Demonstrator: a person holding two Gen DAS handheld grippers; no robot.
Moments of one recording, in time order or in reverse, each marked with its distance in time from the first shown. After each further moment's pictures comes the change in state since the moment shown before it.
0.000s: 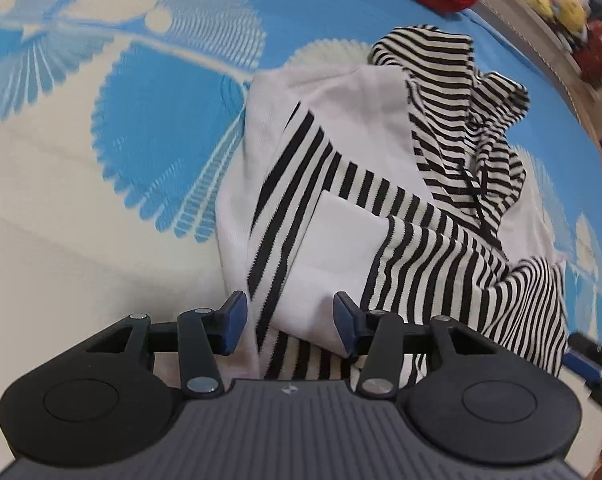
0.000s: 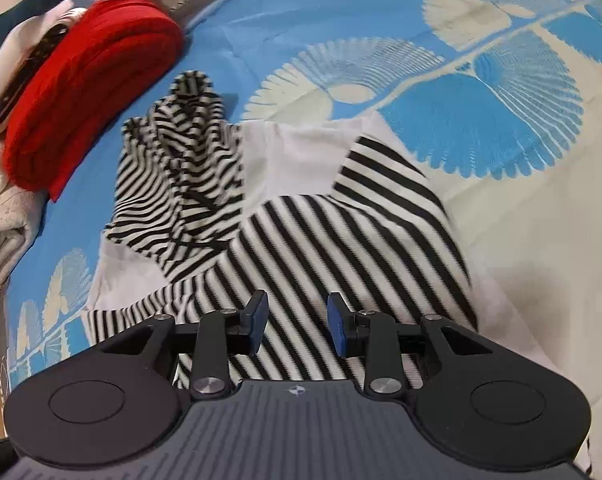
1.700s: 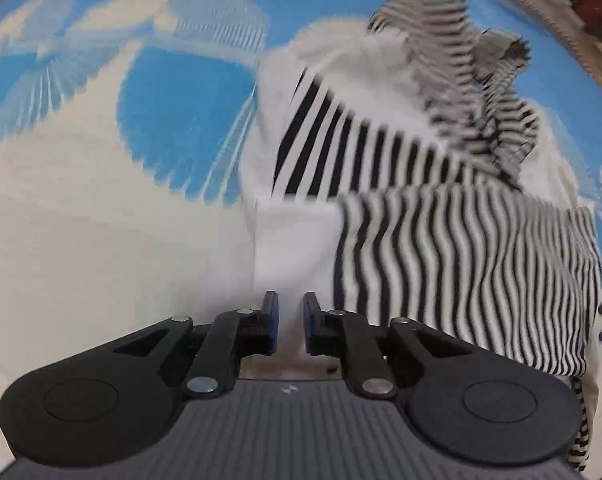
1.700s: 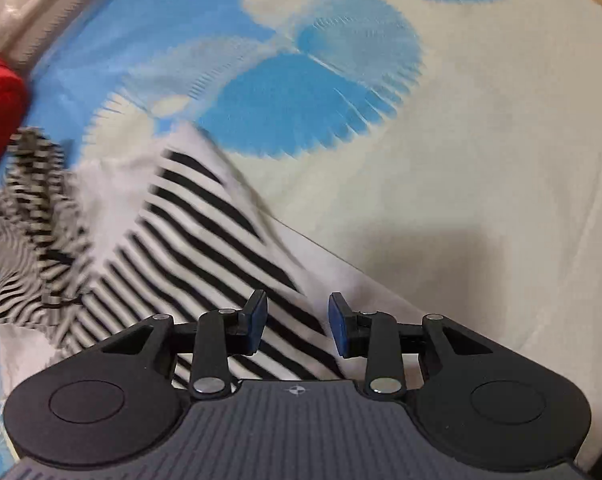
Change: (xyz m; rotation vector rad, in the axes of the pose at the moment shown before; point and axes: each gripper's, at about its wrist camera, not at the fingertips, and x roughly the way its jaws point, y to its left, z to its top) left arm -0.025 -0.004 -0.031 0.151 -0.028 0.122; right arm 0.003 -0.031 -0.008 0.191 -0.091 -0.290
